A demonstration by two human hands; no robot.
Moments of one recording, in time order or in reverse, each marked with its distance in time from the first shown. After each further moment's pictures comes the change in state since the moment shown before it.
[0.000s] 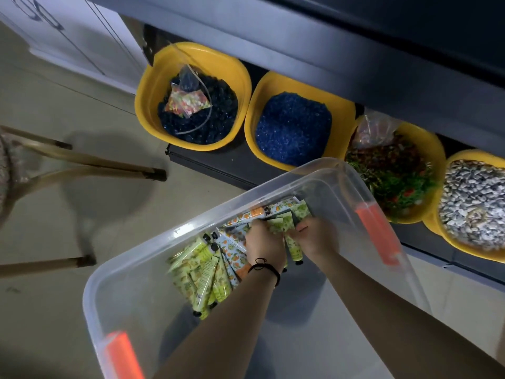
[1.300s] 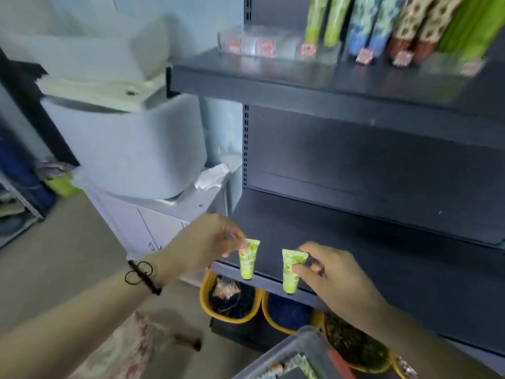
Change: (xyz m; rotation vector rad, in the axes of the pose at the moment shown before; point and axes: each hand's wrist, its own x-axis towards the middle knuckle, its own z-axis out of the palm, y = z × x) left_hand -0.291 0.308 -0.479 0.467 -0.092 1.142; right_hand -0.353 -0.276 -0.369 0.055 0.452 -0.696
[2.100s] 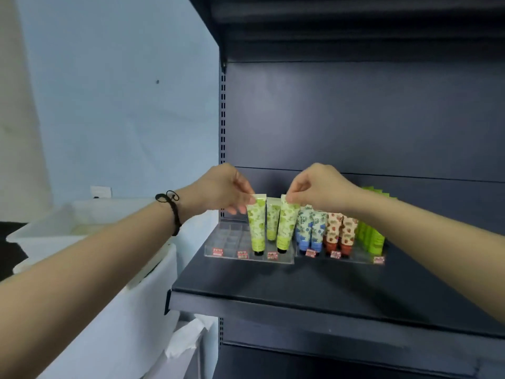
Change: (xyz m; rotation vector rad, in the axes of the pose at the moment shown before) left_hand 0.130 0.222 -0.286 -0.038 0.194 0.308; right_hand 0.161 -0.209 -0.323 -0.213 0.363 -0.115
